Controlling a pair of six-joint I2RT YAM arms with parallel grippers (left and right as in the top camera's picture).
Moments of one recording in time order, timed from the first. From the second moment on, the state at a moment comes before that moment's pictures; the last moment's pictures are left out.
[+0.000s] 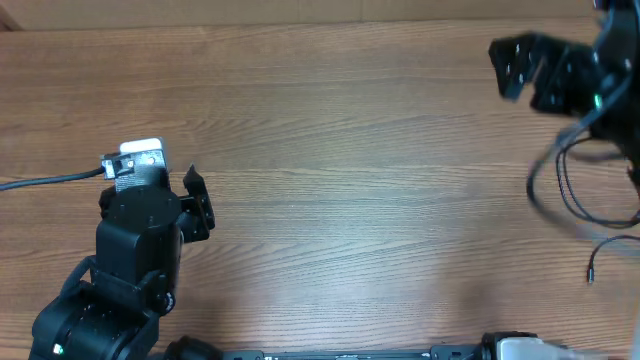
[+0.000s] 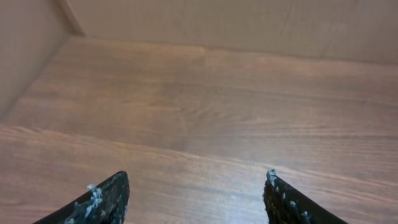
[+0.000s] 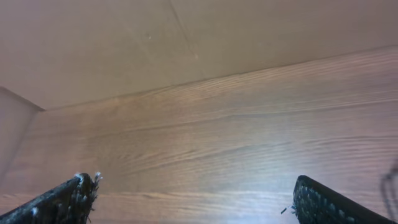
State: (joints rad) left arm -0.40 0.86 1.31 -1.07 -0.48 -0.34; right arm 0.04 1.38 2.12 -1.32 -0.18 0.26
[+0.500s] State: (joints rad) left arm -0.40 0.86 1.31 -1.09 -0.40 -0.37; right arm 0.09 1.01 1.76 -1.31 -0.01 0.26
